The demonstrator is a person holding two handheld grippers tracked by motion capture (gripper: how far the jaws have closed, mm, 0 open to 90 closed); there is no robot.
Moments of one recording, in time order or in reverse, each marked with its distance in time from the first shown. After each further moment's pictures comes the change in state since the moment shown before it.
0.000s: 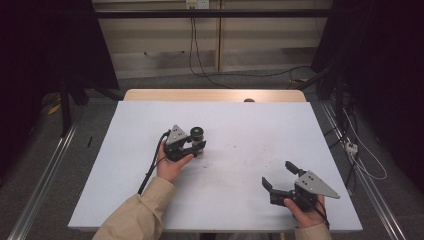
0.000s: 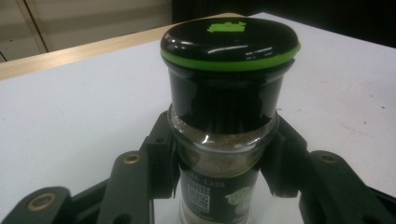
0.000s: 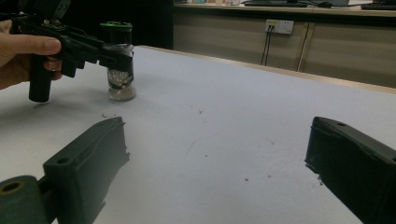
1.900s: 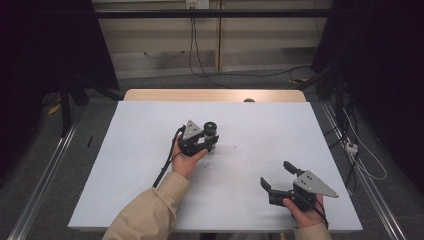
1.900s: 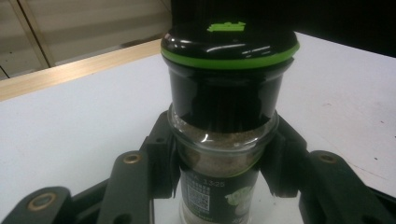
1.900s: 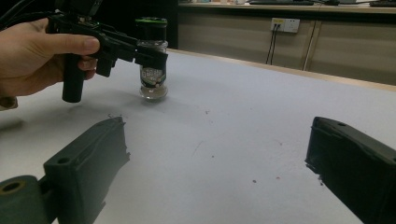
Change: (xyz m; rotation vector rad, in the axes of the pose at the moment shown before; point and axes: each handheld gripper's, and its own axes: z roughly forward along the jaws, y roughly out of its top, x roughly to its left) left arm -0.020 0.016 0.036 -0.018 0.017 0.017; right arm 0.002 0.000 0.002 0.003 0.021 0.005
